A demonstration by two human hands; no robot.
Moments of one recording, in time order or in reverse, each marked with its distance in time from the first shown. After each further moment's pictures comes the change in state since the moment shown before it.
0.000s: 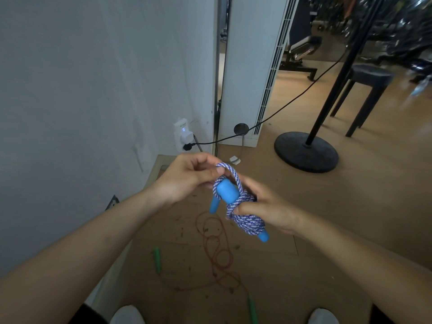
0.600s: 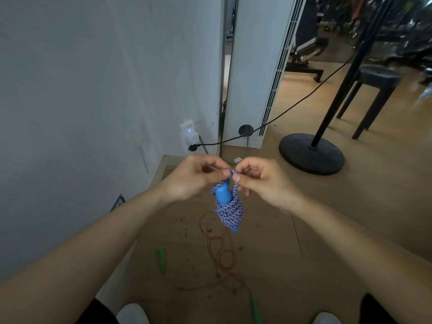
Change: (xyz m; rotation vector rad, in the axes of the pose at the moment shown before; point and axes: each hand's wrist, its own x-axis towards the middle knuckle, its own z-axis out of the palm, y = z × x) left_hand 0.009 -0.007 -0.009 0.258 -0.039 0.097; right_hand 0.028 -0.014 -0.012 -0.143 0.202 -0.191
